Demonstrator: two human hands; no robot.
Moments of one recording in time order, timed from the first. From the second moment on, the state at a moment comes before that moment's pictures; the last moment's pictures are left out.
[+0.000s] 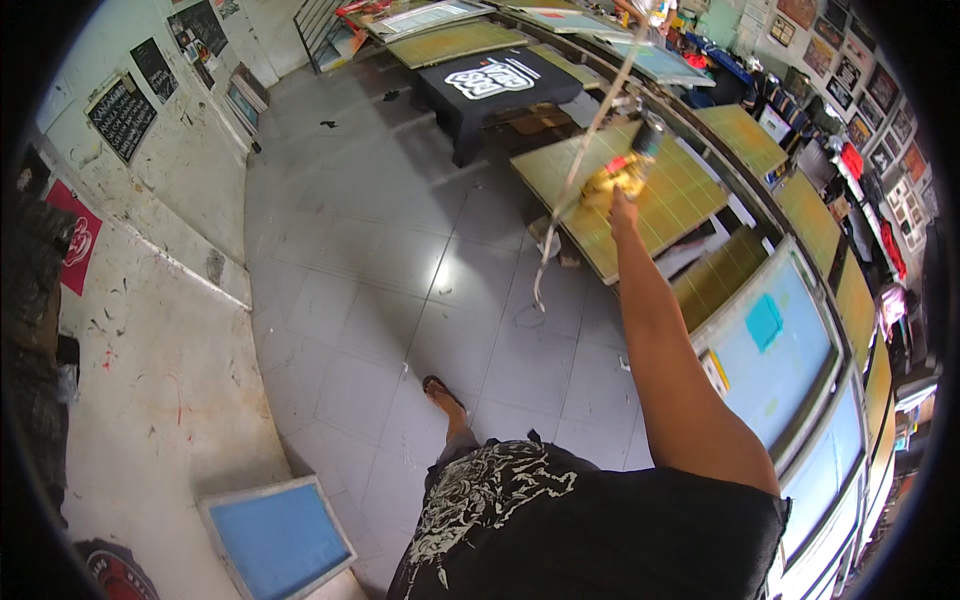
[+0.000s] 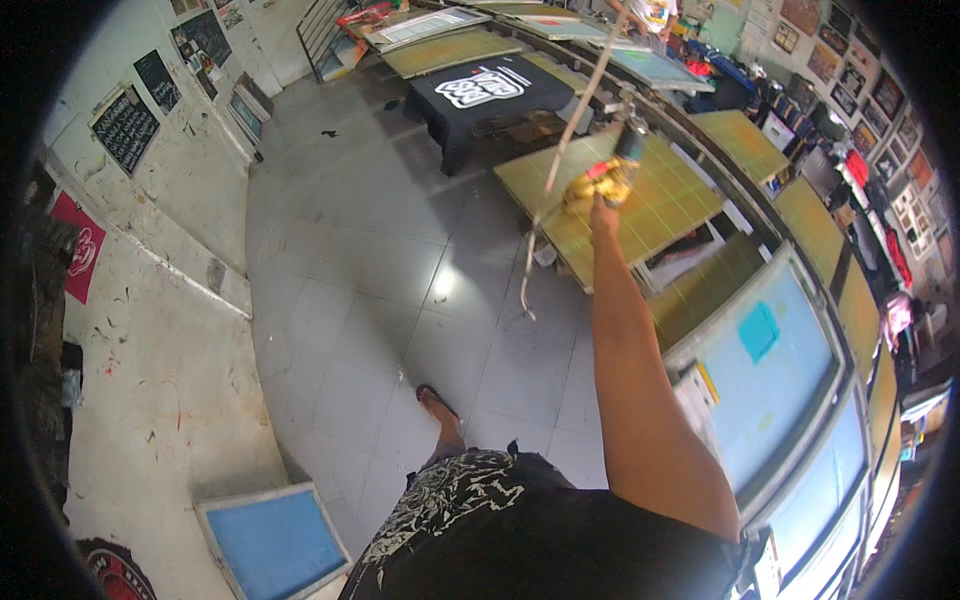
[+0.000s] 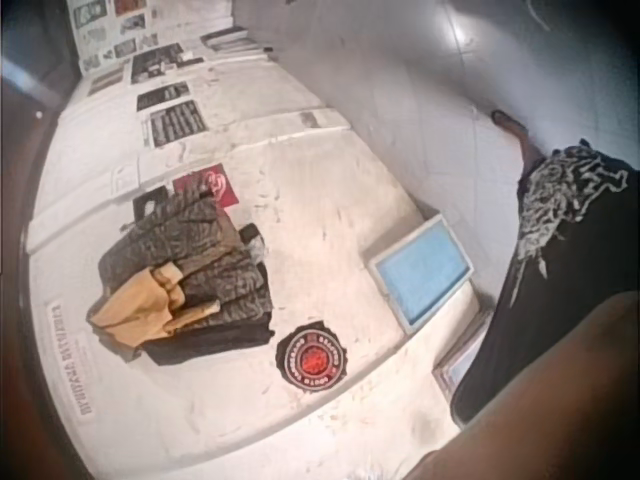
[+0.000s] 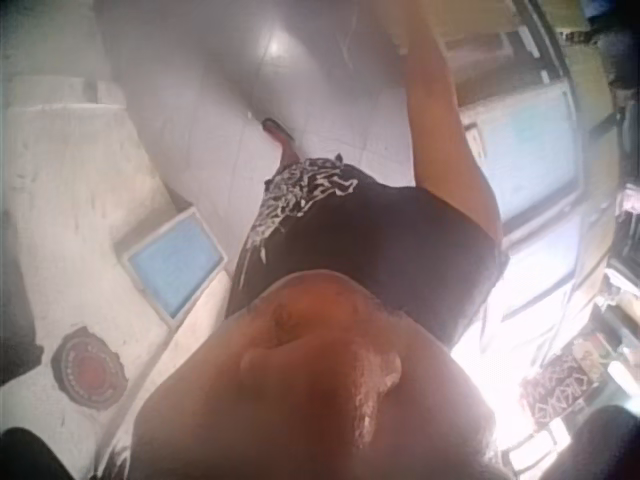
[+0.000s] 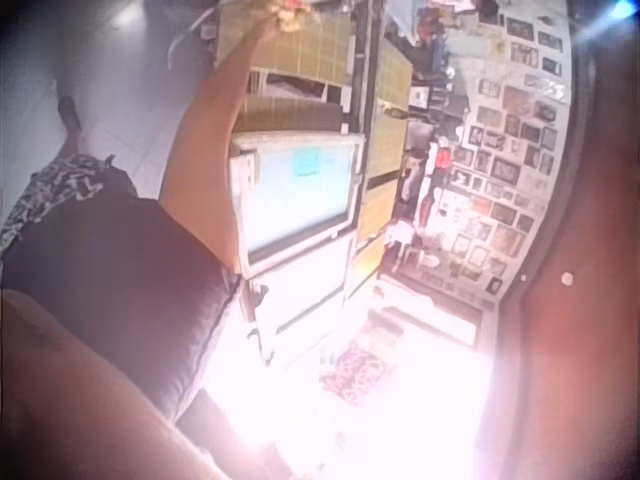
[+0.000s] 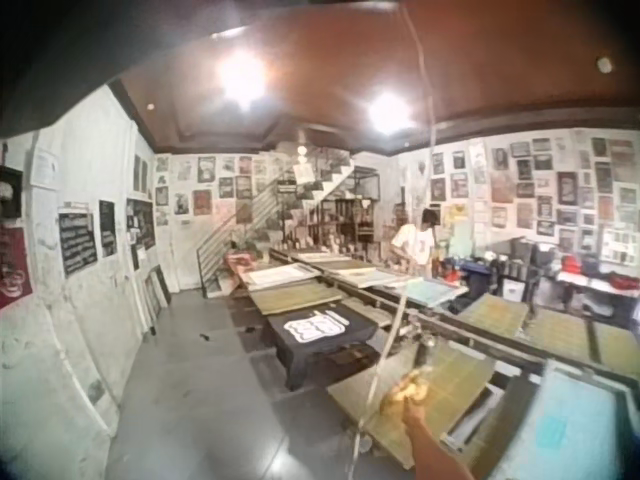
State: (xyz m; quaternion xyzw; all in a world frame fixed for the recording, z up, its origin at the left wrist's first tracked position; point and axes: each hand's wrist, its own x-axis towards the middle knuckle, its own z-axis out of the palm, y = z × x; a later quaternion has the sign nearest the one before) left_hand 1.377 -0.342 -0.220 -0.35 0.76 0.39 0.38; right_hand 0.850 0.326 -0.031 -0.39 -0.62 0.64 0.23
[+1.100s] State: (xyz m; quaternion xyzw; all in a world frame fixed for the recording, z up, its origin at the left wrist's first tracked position) left_hand 0.340 -0.352 -0.187 -0.06 0.77 0.46 0.43; right_hand 0.766 0.275 -0.047 -0.53 -0.44 0.55 0.47
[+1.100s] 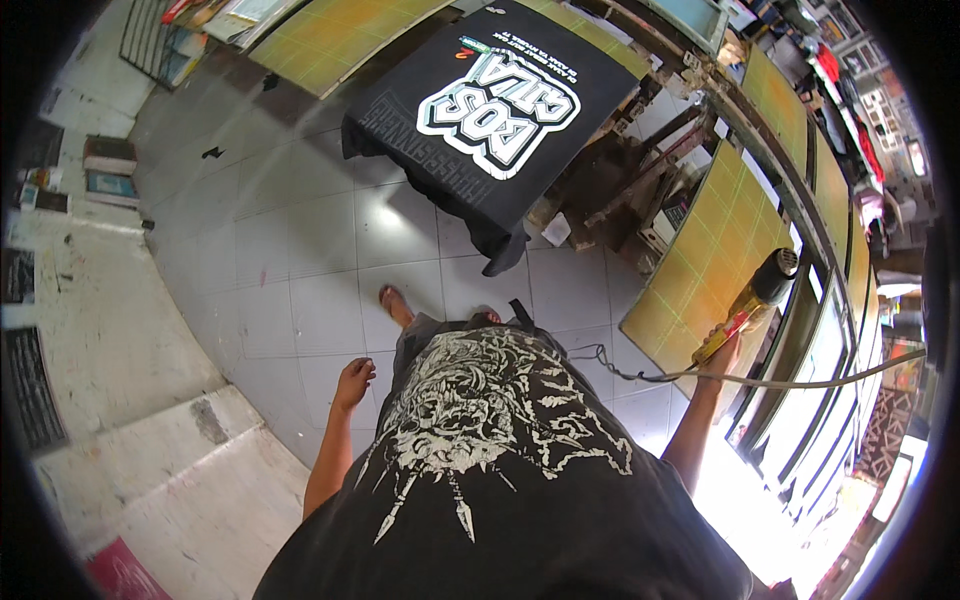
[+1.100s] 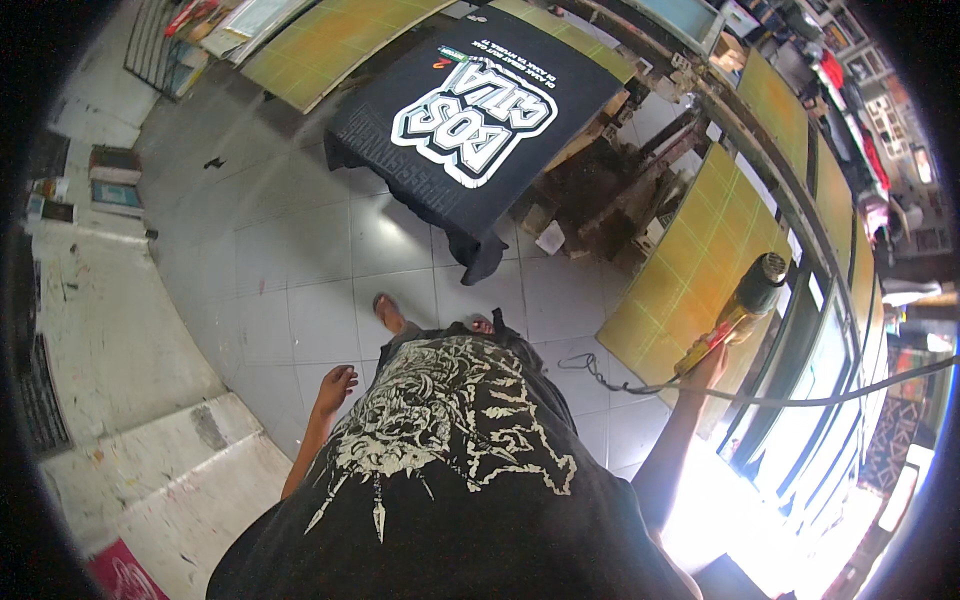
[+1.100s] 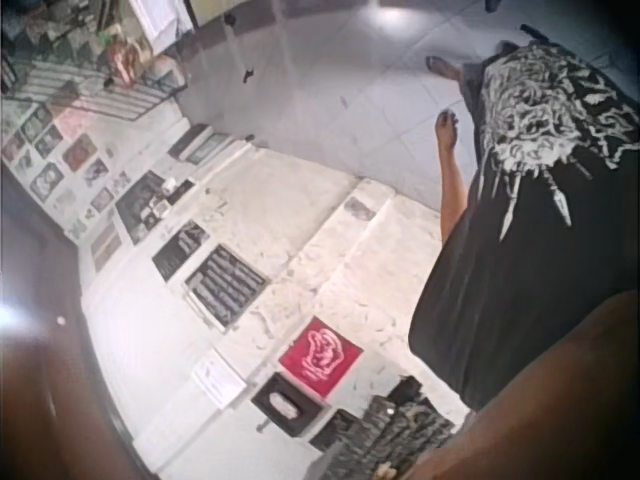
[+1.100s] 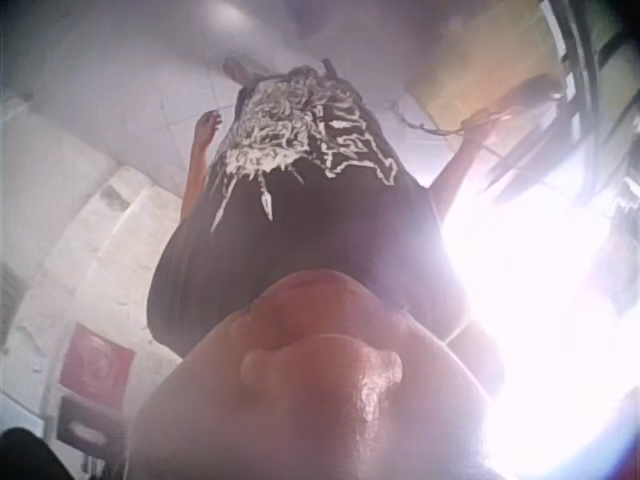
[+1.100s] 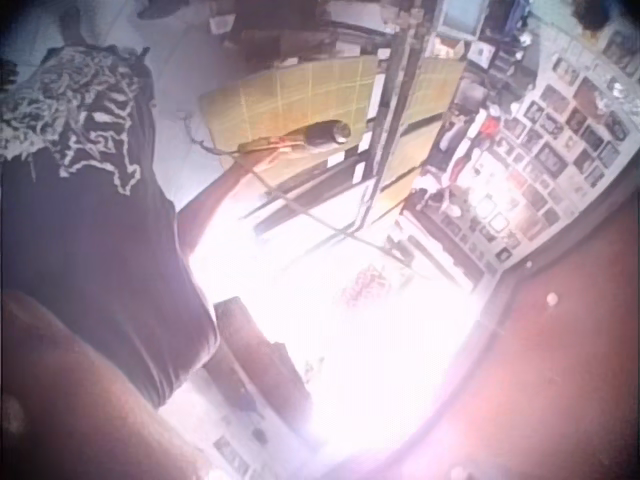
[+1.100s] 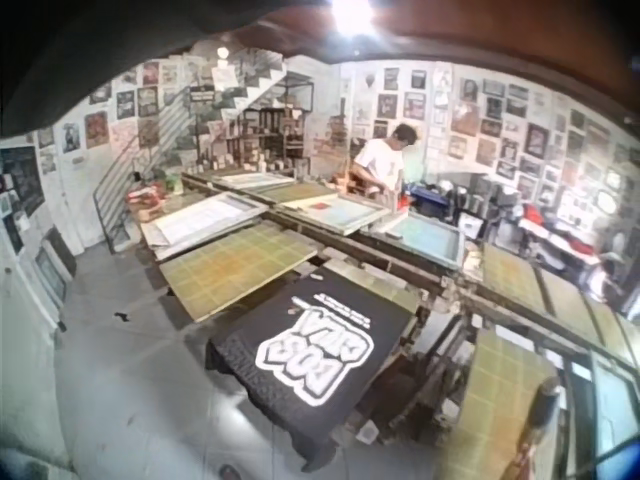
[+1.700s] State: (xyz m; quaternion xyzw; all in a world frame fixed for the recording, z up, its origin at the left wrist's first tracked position) left_hand 0.040 -0.120 0.050 0.51 0.66 0.36 0.41; right_hand 0.510 0.157 0.068 -0.54 -0.50 0.49 0.47
